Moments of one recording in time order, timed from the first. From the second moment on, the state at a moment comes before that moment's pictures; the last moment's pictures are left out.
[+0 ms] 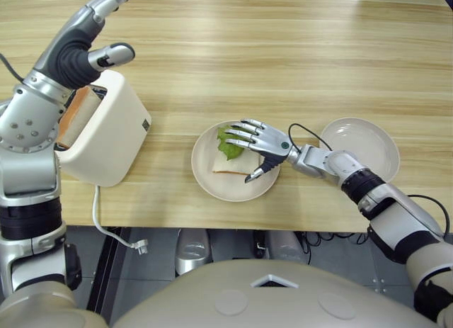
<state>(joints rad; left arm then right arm) -0.23 0.73 0.24 -0.28 0.08 -0.14 -0.45 -0.58 -0.50 0.79 0.69 -1.17 -0.63 -0.63</state>
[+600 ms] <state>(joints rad) -0.18 0.84 0.29 -0.18 0.25 -0.18 -0.38 -0.52 -0.58 0.81 0.57 -1.16 -0.74 -0.52</state>
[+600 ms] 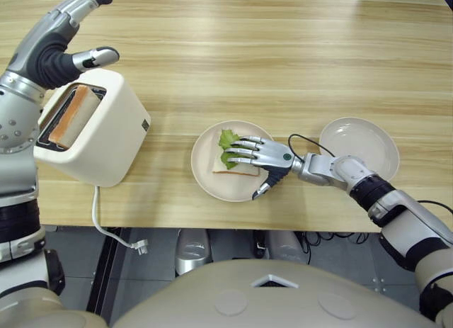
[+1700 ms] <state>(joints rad) 0.20 1.09 0.41 -0.18 0.55 -0.03 -0.51 -0.46 -0.59 0.80 0.54 -1.13 -0.74 -0.47</state>
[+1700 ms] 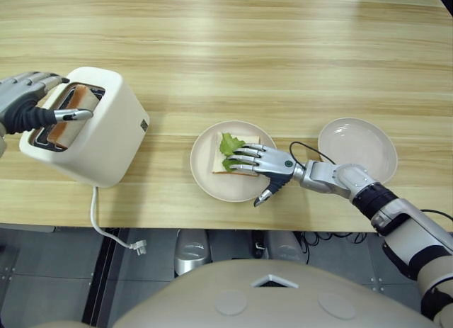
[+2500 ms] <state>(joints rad) 0.17 1.05 0.36 -0.07 0.49 -0.10 -0.46 -0.46 -0.59 0.80 0.54 -1.12 -0.73 -0.47</state>
